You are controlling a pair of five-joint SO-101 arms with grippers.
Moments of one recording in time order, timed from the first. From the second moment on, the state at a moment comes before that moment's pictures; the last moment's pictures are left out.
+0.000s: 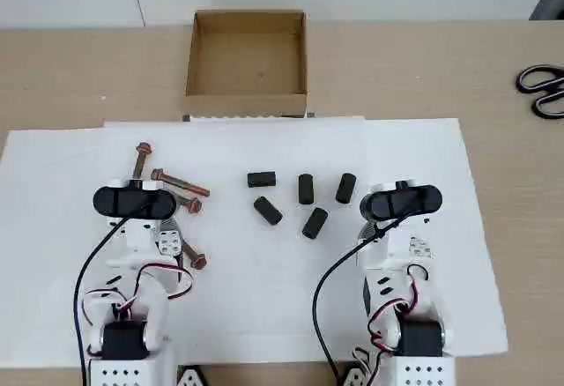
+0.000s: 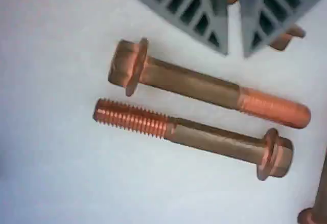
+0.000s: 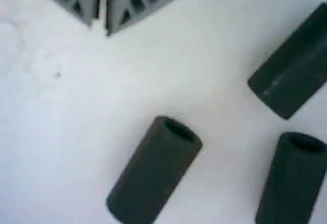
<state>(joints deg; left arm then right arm) -4.7 -103.5 96.6 52.2 -0.3 -2.7 -103.1 95.6 52.7 2.1</state>
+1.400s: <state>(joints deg) -3.3 -103.5 96.4 52.2 -0.4 -17.8 -103.1 95.6 51.7 2.2</state>
